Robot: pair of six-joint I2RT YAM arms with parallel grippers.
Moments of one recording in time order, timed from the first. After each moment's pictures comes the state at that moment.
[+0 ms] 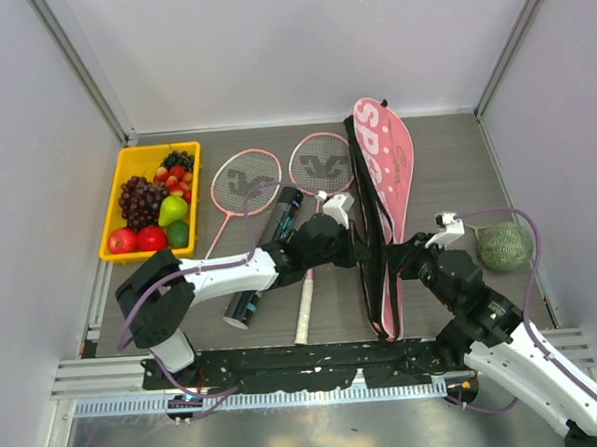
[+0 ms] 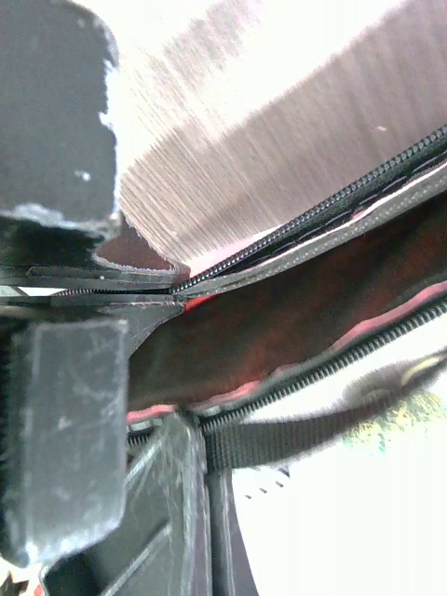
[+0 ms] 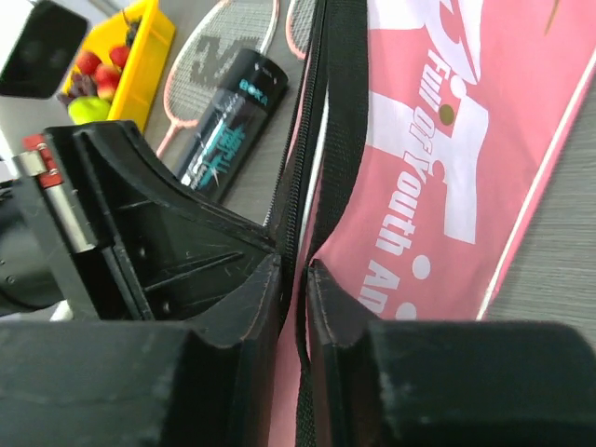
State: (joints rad) left arm -1.04 1.68 0.97 0.28 0.03 -0.82; right arm 0.66 0.37 0.40 -0.32 0.23 0.68
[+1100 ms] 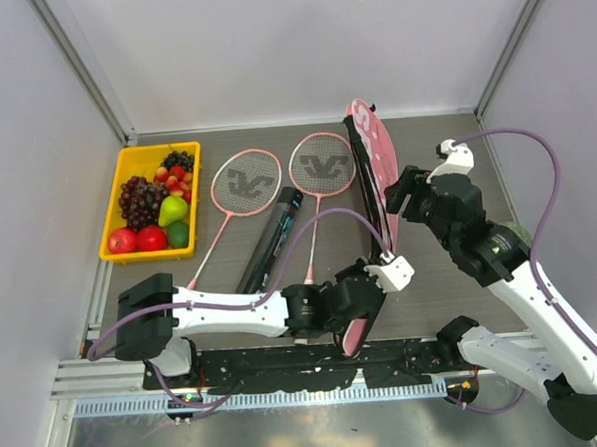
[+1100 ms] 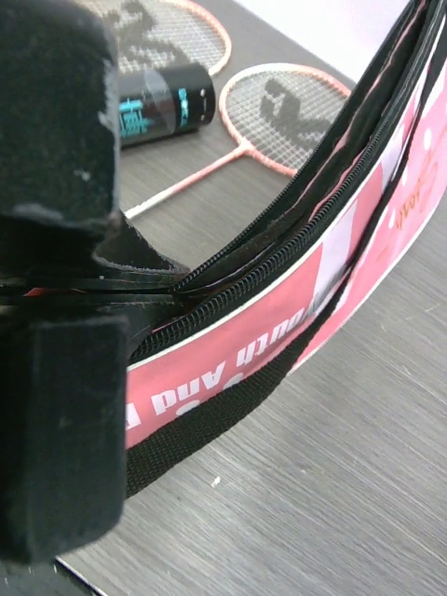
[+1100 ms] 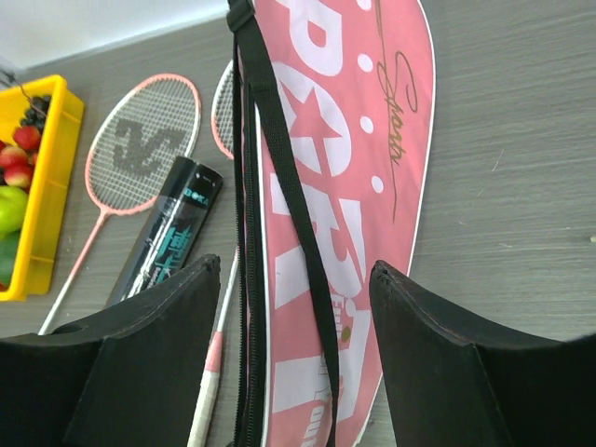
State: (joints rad) left arm -1.44 1.62 1.13 0.05 -0.71 0.12; right arm 0.55 0.87 1.03 -0.56 0.37 0.50
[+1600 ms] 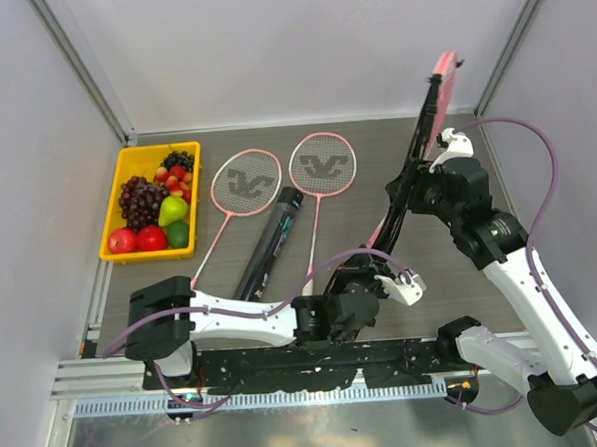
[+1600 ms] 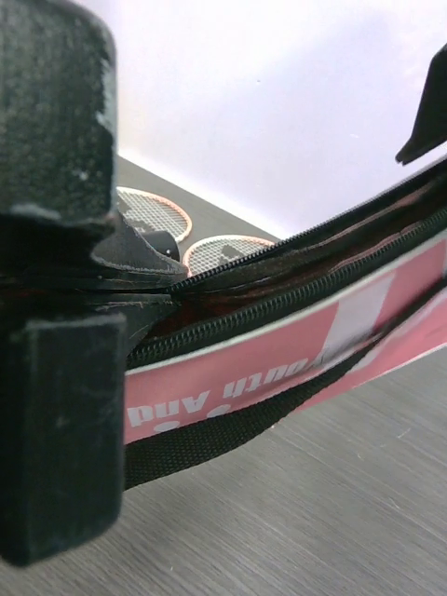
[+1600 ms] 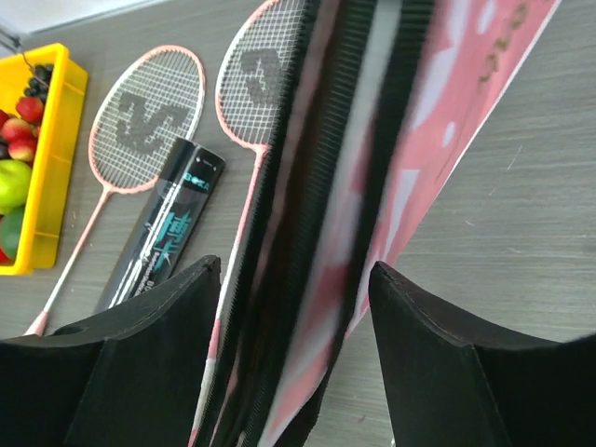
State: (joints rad) left arm -1.50 1.67 1.07 0.40 -0.94 0.66; right arm 0.34 0.92 1.06 -0.55 0.10 0.44
